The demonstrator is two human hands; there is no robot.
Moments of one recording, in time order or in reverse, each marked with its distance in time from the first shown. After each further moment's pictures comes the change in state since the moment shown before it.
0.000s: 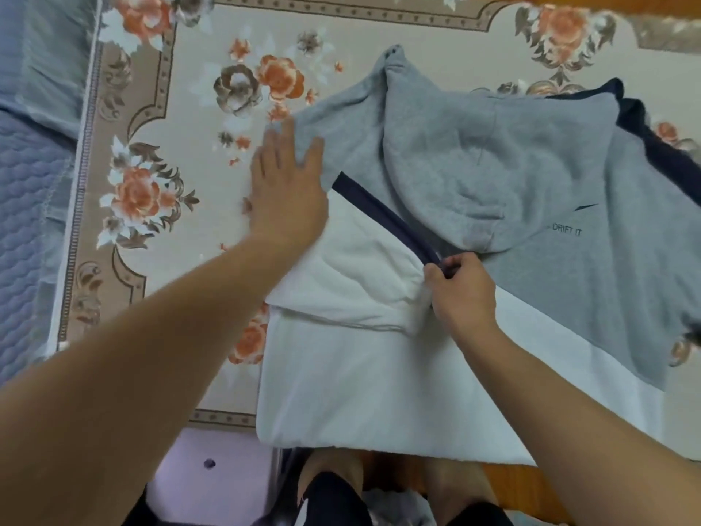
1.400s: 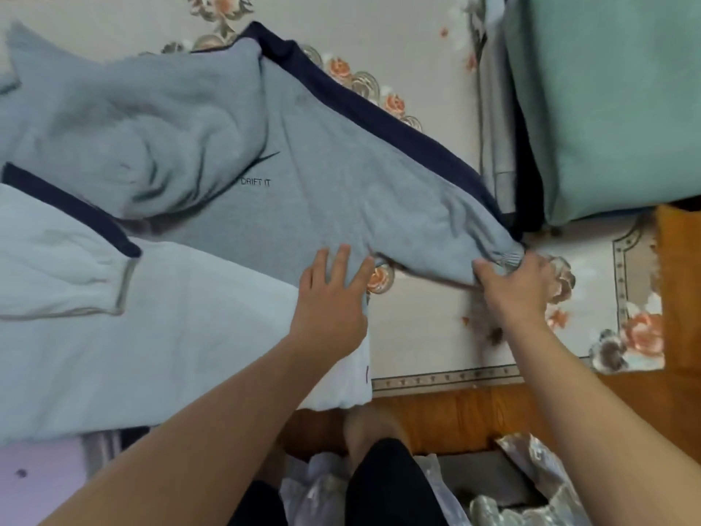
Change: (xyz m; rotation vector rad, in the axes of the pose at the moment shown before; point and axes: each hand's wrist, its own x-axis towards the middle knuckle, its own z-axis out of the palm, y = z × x) left_hand -0.168 0.479 0.074 -0.038 -0.419 0.318; right_hand 0.145 0.329 -0.368 -0.055 0.276 0.243
